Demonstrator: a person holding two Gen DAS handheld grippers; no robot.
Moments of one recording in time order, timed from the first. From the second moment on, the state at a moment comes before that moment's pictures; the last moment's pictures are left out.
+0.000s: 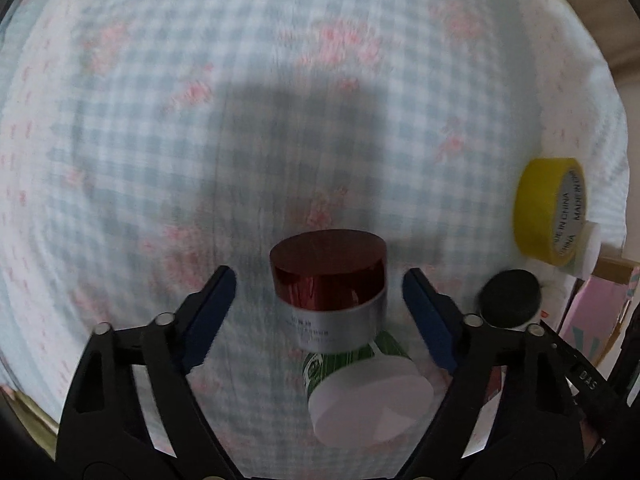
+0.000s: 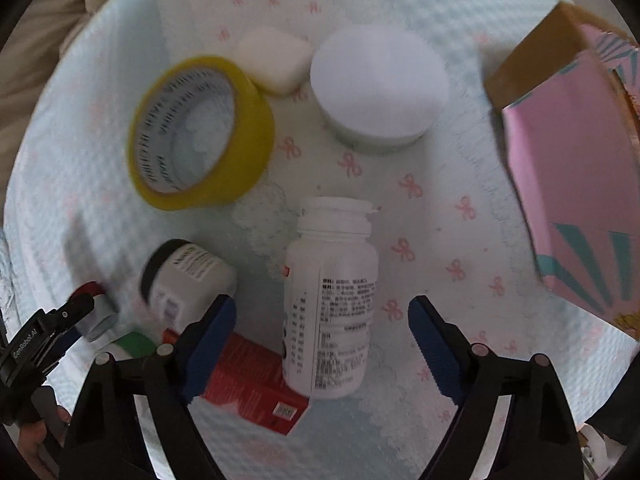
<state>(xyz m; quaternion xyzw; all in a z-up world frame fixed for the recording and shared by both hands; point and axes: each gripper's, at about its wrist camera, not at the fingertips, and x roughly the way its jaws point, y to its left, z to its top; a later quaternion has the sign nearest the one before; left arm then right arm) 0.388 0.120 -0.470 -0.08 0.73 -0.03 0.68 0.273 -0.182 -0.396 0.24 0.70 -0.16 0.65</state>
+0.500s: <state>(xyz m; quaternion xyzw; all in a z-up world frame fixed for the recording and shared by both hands) 0.394 0.117 -0.477 -0.08 0.72 -0.04 0.69 0.265 -0.180 -0.411 0.25 0.72 -0.16 0.63</state>
